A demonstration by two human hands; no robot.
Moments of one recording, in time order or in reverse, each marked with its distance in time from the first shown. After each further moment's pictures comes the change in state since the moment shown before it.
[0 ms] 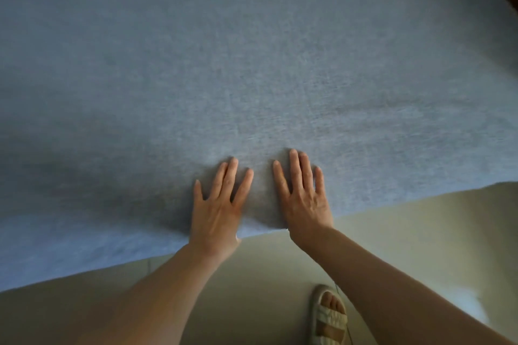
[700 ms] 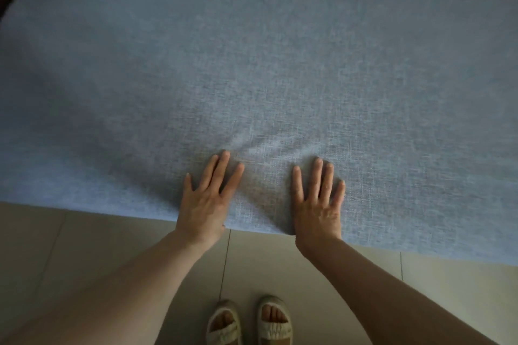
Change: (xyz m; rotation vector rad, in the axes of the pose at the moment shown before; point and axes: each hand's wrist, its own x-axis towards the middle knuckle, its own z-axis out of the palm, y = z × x) left_hand -0.136 -0.263 0.031 -0.085 -0.051 -0.277; right_hand 0.035 -0.264 -0.002 -0.119 -0.121 -0.058
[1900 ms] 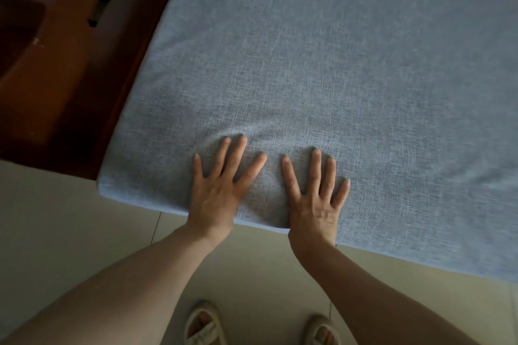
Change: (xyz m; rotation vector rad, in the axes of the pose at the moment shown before) left_hand -0.034 -0.370 0.042 -0.026 0.178 0.001; right_hand 0.066 -0.404 -0.020 0.046 0.263 0.014
